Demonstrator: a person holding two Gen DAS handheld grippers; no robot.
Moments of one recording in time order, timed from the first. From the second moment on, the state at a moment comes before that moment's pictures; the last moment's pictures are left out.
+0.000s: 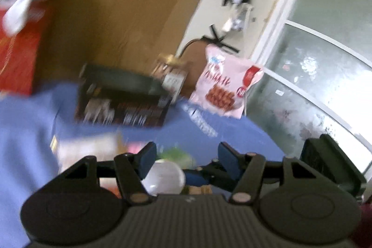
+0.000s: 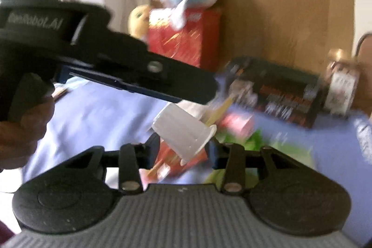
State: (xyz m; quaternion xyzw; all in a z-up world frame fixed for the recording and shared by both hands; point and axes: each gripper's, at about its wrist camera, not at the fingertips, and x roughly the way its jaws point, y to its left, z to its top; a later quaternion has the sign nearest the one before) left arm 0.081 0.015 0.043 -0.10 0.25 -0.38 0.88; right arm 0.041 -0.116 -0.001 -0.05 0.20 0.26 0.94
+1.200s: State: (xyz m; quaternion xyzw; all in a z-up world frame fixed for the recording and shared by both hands) left arm 0.139 0.117 -0.008 -0.25 0.29 -0.21 0.90; right arm 0.087 -0.163 -0.006 0.14 0.28 0.28 0.91
